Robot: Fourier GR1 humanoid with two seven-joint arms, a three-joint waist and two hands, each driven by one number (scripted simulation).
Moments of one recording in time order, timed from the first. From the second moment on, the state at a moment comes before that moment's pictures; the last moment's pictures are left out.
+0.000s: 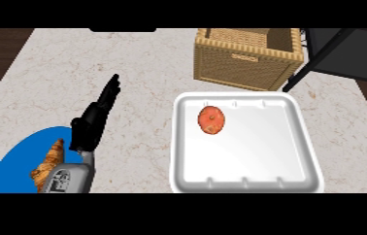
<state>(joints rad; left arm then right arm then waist) -0.16 0.07 -0.03 -1.45 -0.15 -0.02 0.02 -0.83 -0.36 -0.21 -1.76 1.11 0.11 0.89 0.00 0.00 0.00</state>
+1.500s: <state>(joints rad) -0.18 0.06 -0.02 -1.43 -0.16 -0.03 0.01 -0.95 -0.51 -0.40 -1.02 0.91 -0.48 0.30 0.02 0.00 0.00</state>
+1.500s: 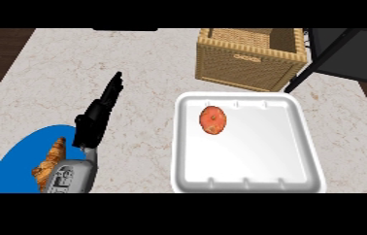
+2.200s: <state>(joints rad) -0.19 0.06 -0.02 -1.46 -0.16 -0.02 0.05 -0.96 -0.64 -0.43 -0.75 0.98 -0.62 0.35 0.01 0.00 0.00</state>
